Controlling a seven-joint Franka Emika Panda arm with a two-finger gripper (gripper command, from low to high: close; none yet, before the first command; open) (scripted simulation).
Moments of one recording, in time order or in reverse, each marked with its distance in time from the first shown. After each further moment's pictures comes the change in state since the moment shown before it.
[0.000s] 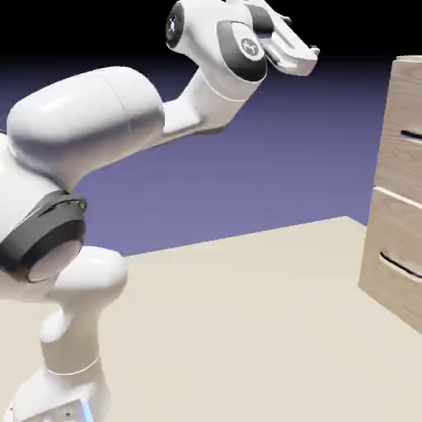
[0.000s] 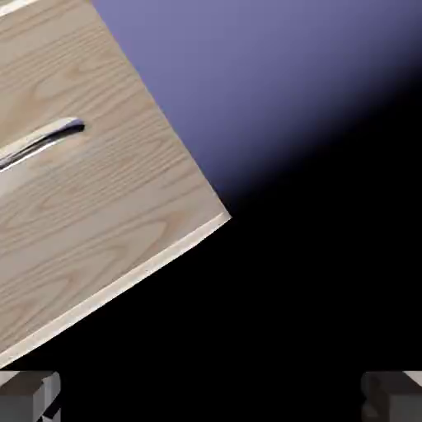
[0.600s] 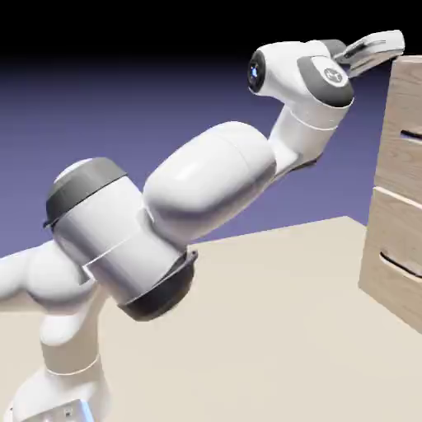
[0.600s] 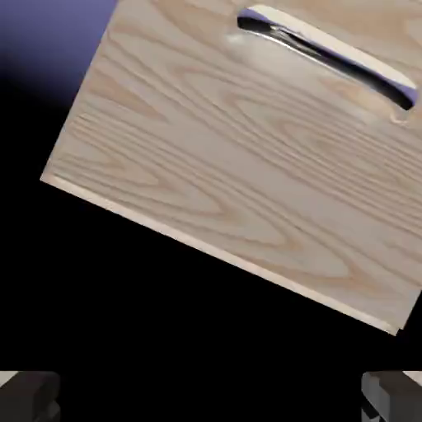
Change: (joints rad) arm 0.488 -0.159 -0.351 0.305 -0.623 -0.092 -0.783
